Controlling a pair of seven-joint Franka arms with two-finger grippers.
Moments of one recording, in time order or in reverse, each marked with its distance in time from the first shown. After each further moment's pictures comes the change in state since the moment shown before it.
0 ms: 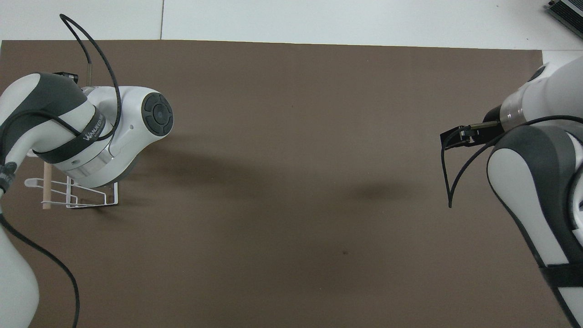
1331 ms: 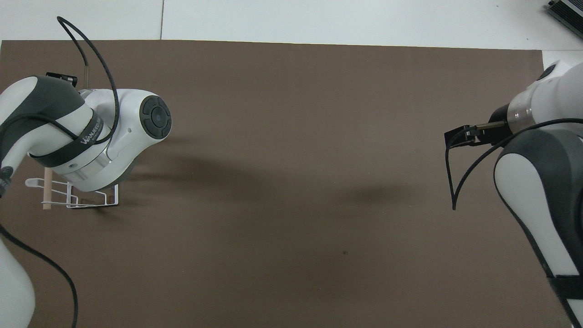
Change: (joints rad) left arm 0.004 -0.032 -0.004 -0.020 0.002 -0.001 -0.014; right arm 0.000 -0.027 0.000 0.000 0.000 0.001 0.000
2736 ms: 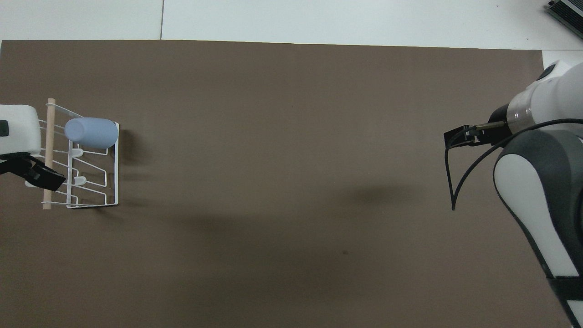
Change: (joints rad) left arm 0.208 -0.342 0.018 0.003 -1.024 -0.077 -0.311; right arm -0.001 -0.001 0.003 0.000 0.000 0.000 0.000
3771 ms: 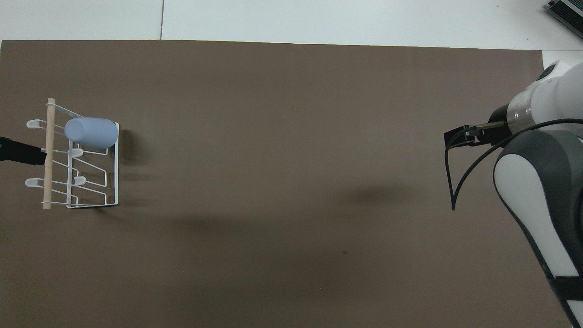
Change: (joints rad) left arm 0.047 0.064 0.007 0.224 -0.162 -0.137 -0.264; right arm 0.000 0.000 0.000 0.000 0.000 0.000 0.000
